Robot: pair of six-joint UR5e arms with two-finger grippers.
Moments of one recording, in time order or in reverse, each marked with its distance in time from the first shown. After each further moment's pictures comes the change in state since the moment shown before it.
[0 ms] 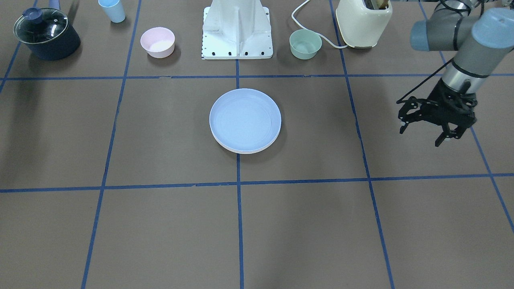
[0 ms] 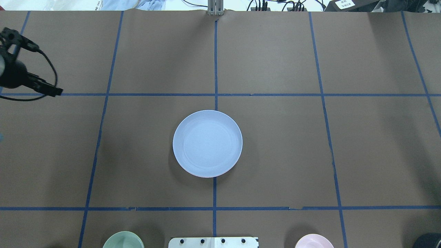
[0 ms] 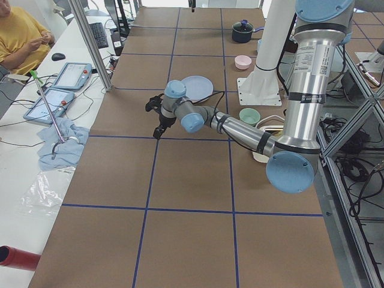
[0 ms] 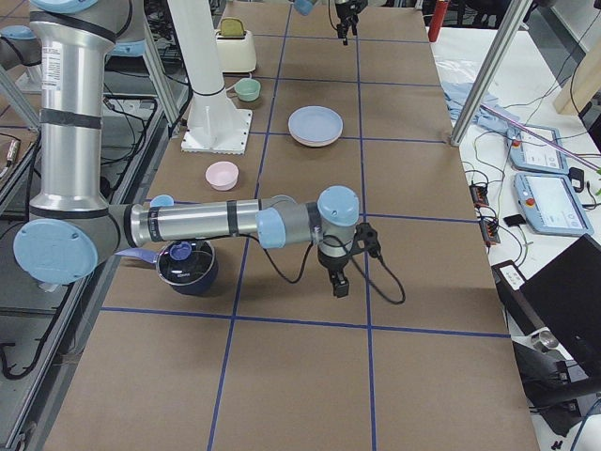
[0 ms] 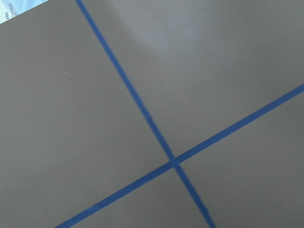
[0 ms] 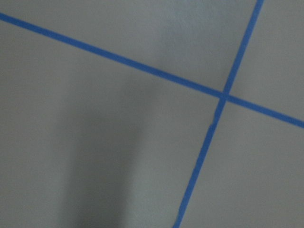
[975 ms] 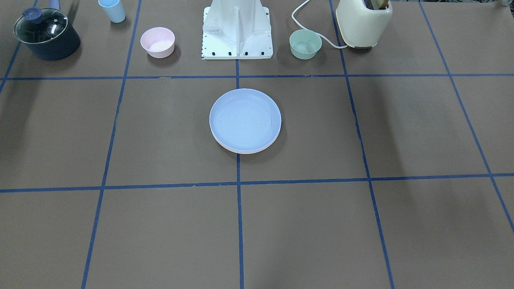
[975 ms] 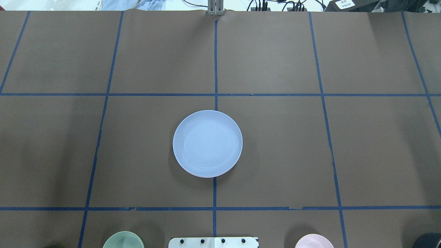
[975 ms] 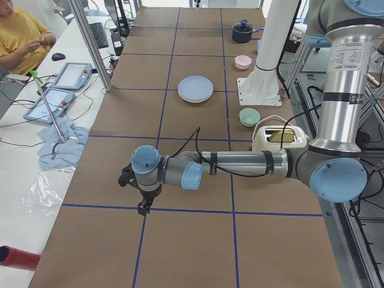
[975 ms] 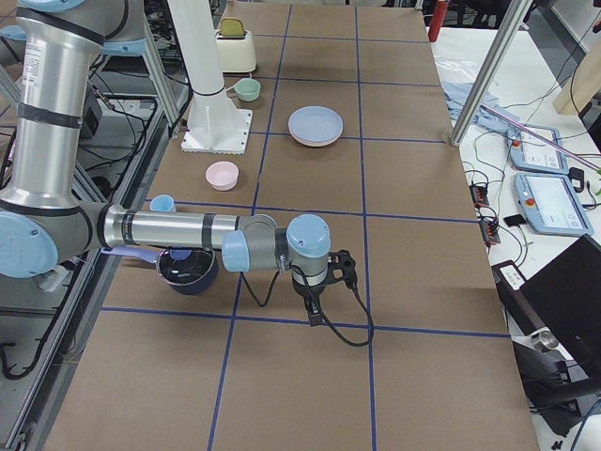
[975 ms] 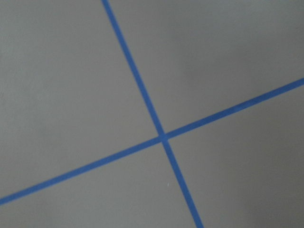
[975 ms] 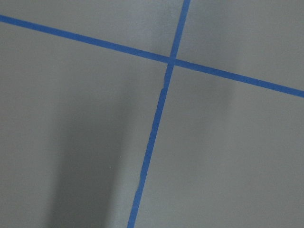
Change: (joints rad) left arm -0.470 0.036 0.296 0.291 -0.200 0.586; right arm 0.127 -0.055 0.010 0.009 -0.004 -0.016
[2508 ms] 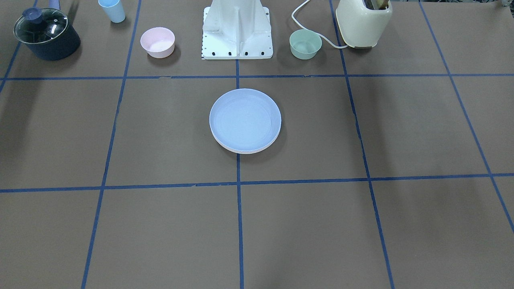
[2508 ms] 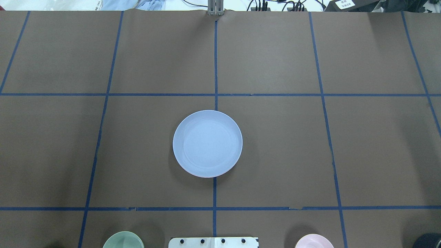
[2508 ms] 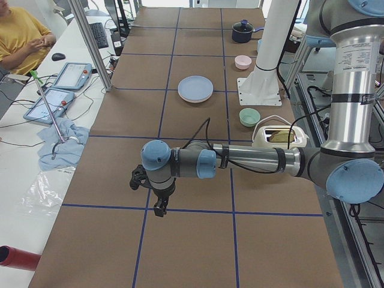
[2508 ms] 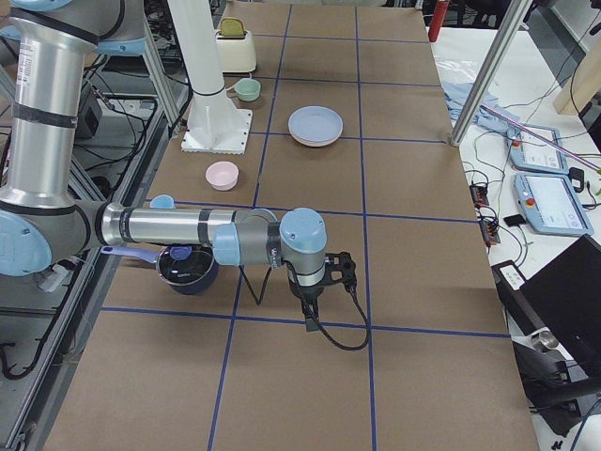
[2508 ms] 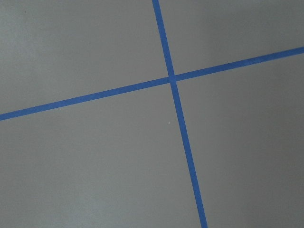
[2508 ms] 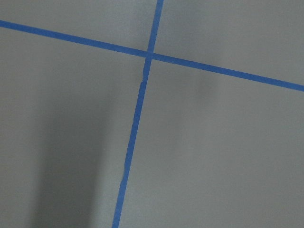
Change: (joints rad) left arm -0.020 0.083 -0.168 0.208 0.021 -0.002; right arm 0.015 -0.010 0.030 -0.054 -0.049 0.000
